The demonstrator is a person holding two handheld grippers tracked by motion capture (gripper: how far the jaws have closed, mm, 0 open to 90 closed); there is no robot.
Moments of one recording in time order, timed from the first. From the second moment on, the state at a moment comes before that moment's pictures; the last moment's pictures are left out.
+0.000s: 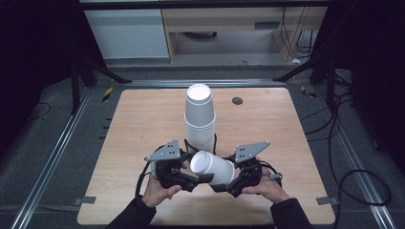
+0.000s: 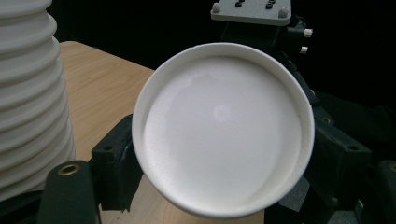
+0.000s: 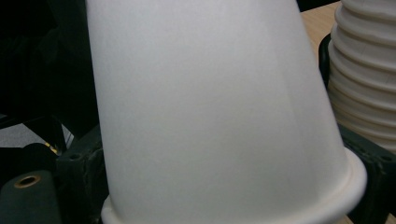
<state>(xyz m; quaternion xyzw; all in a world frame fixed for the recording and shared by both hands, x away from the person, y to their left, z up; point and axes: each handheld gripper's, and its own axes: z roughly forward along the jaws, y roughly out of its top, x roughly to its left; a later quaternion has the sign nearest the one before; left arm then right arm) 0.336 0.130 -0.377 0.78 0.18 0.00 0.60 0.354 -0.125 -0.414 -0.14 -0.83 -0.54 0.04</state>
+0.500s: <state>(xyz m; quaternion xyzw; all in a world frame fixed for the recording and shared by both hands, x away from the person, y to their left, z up) 0.340 0.144 -0.365 0.79 0.19 0.02 0.58 0.357 -0.132 -0.414 -0.14 -0.84 -0.52 0.02</state>
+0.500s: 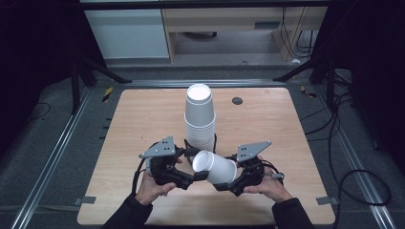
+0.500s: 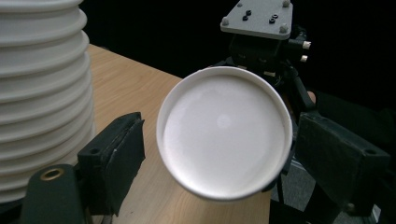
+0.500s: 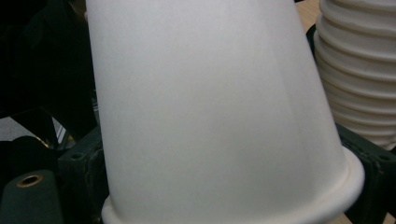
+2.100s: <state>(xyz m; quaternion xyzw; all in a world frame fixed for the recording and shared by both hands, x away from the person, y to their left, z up) 0.350 0.122 -0.392 0.87 0.18 0.01 0.46 0.362 -0.105 -0.414 -0.09 -0.91 -0.39 -0.05</state>
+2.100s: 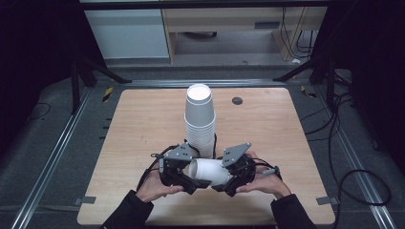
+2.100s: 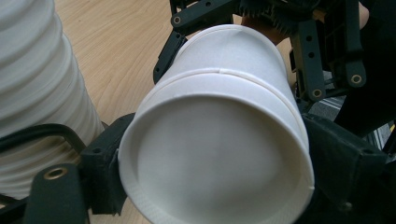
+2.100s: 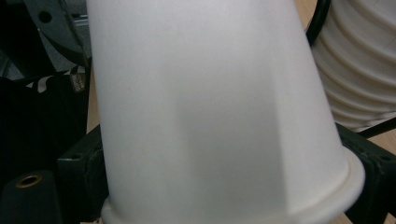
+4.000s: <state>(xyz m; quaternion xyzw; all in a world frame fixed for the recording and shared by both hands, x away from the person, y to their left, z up) 0.343 0.134 -0.381 0.82 0.16 0.00 0.55 0.363 -0.127 -0.410 -0.13 -0.86 -0.50 0.01</state>
